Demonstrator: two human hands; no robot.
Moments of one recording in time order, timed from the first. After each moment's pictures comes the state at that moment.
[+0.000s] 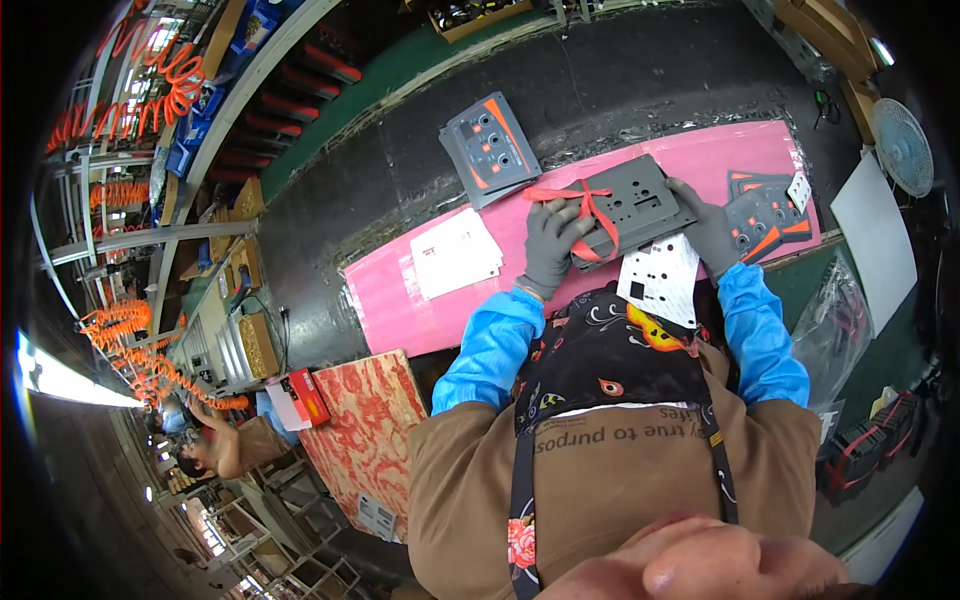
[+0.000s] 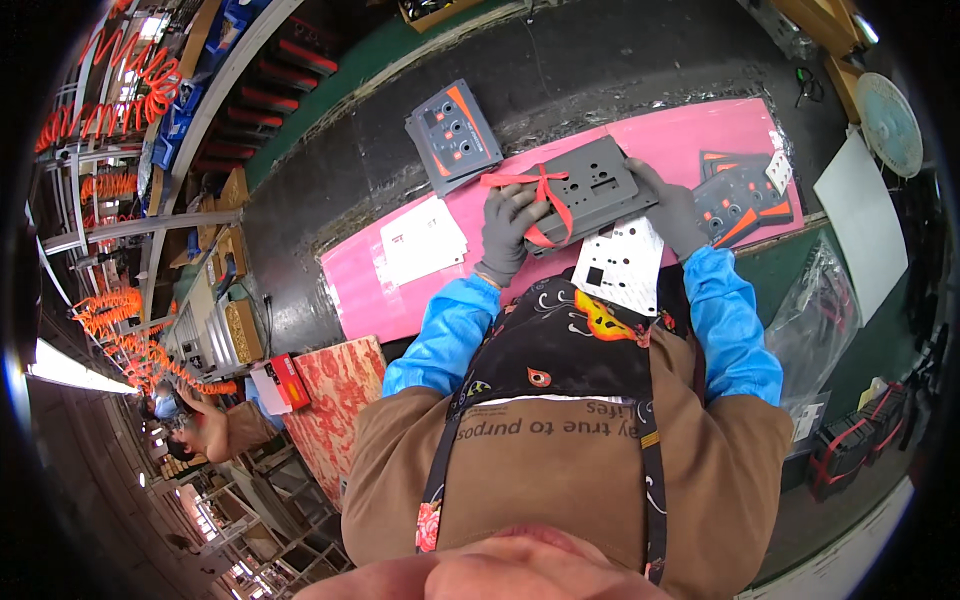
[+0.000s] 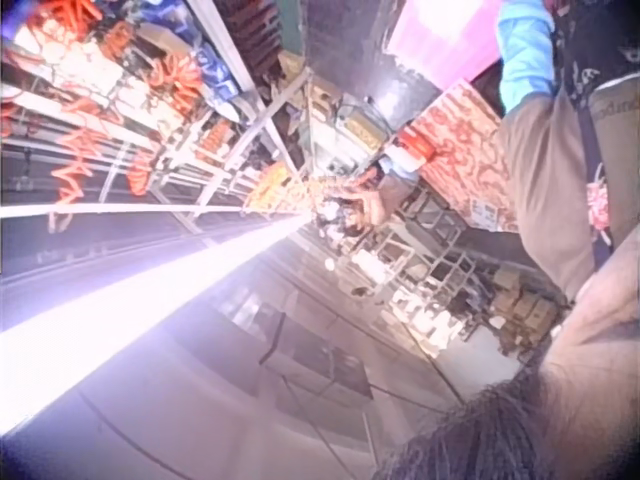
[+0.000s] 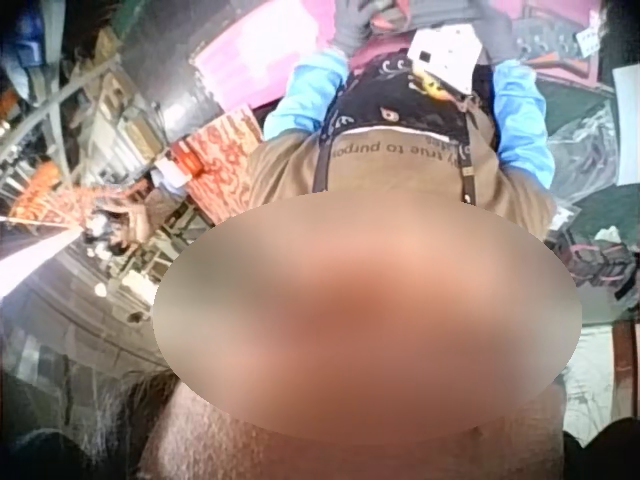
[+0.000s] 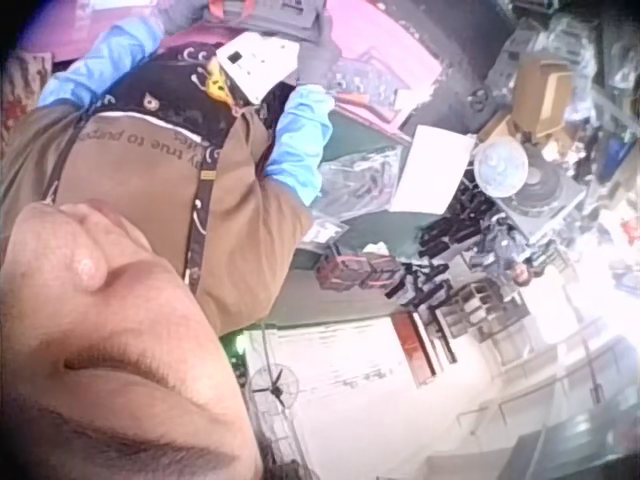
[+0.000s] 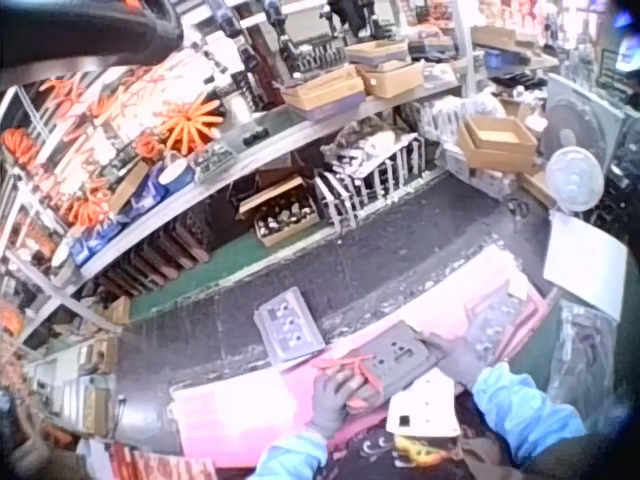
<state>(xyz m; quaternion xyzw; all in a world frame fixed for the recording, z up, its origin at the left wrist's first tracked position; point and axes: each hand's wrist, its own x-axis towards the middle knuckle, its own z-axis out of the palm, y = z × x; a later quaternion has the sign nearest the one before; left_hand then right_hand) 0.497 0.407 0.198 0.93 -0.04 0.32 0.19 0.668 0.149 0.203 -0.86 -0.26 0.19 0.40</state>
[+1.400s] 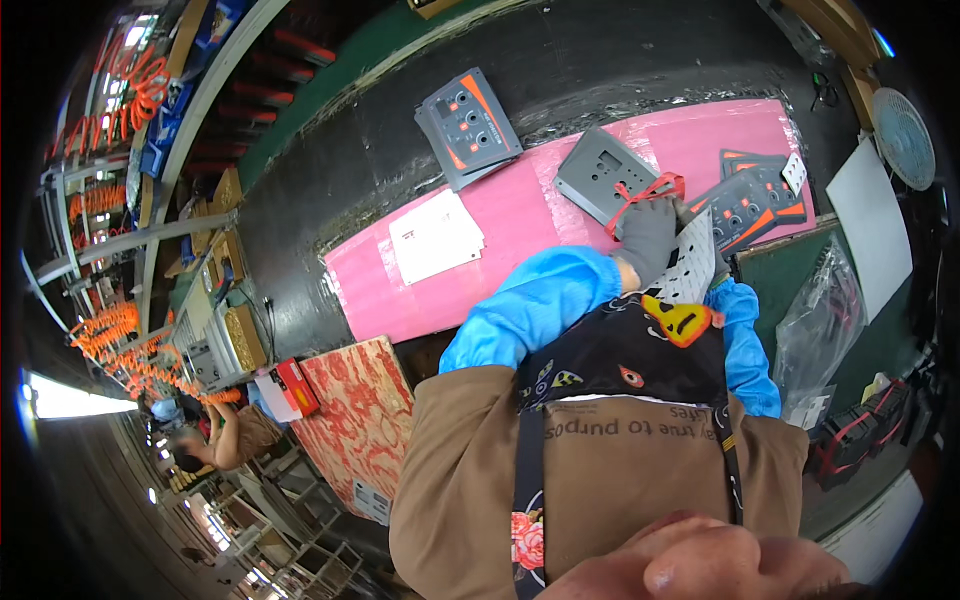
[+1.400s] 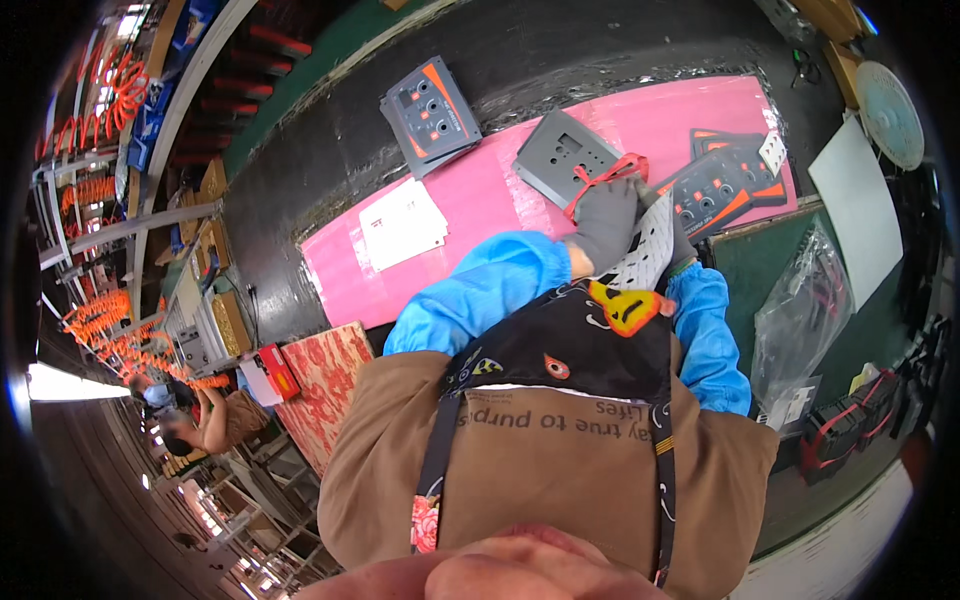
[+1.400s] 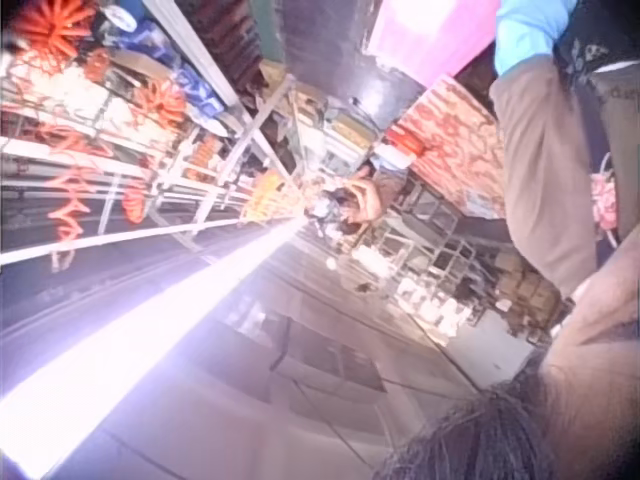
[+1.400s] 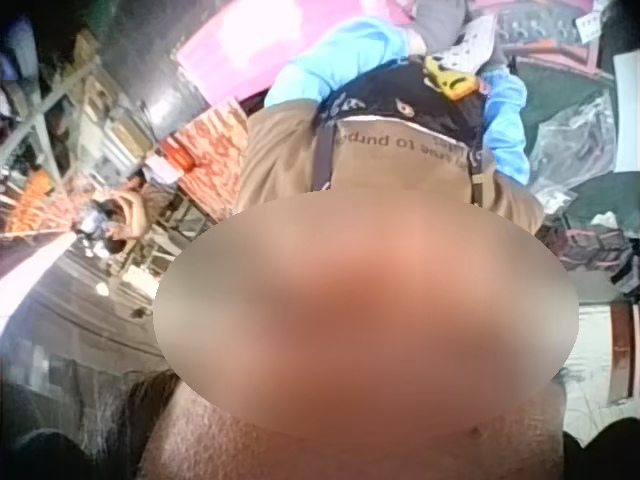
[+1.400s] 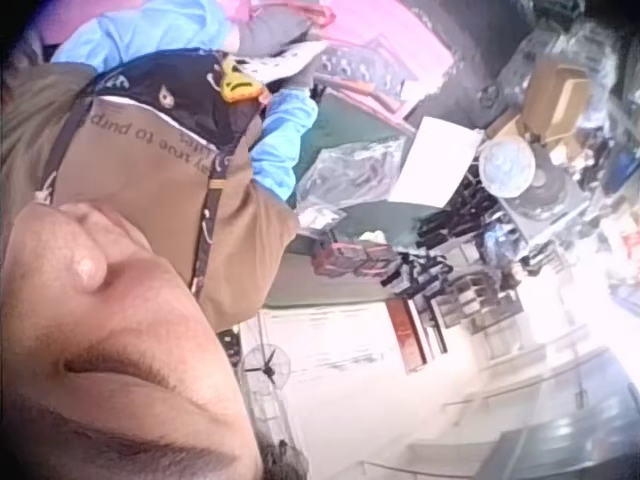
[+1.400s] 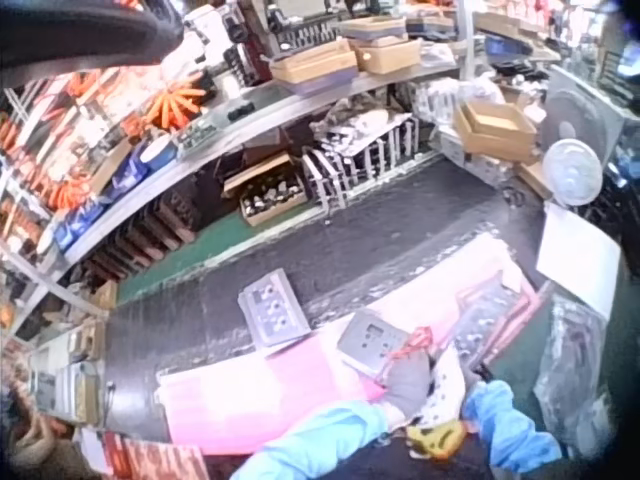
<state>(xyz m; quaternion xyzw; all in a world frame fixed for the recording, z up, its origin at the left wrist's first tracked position) 0.575 0.245 0.196 0.99 0.03 -0.05 0.11 0.613 0.118 0.171 -0.38 0.15 0.39 0.82</state>
